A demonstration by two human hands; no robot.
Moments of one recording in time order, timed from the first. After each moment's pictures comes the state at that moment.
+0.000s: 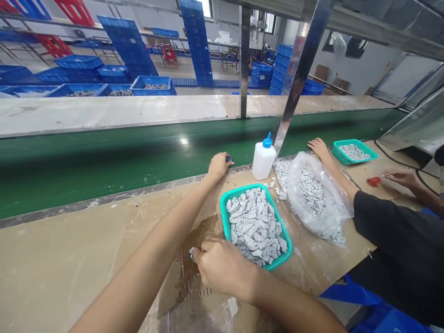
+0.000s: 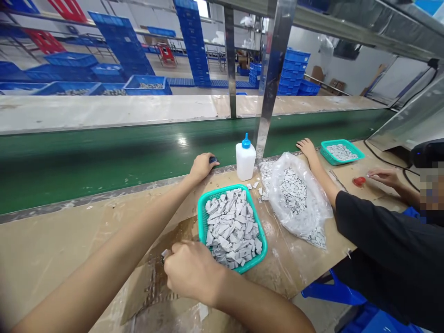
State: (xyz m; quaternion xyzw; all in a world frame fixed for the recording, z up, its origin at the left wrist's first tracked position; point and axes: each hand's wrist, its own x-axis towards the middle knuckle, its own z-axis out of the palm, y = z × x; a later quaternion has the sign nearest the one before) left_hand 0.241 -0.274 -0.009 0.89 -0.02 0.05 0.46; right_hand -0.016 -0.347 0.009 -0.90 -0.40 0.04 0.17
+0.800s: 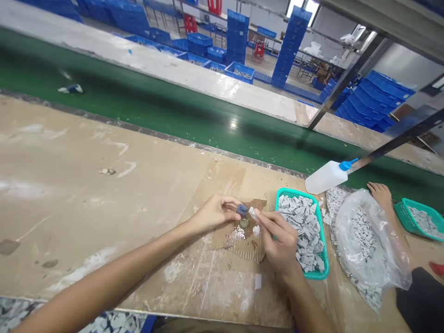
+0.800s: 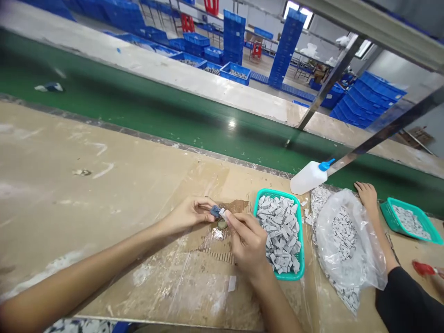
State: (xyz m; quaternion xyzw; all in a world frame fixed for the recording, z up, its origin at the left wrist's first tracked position) left_hand -0.031 -0.146 -0.003 0.65 0.07 -0.12 0.75; right_hand -0.023 -0.350 0.015 -0.77 -0.36 -0.17 0.50
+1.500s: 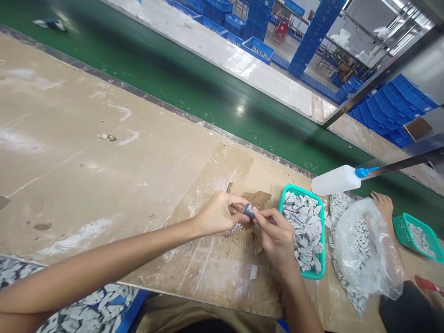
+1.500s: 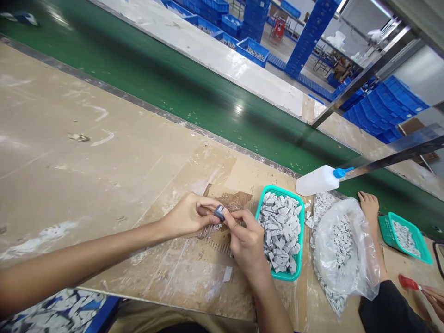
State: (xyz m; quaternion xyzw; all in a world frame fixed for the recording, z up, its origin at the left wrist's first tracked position) left_hand -0.056 -0.161 0.003 0.68 0.01 -0.08 0.73; right_hand -0.021 -0.354 0.005 -0.78 -0.41 -0.08 0.46
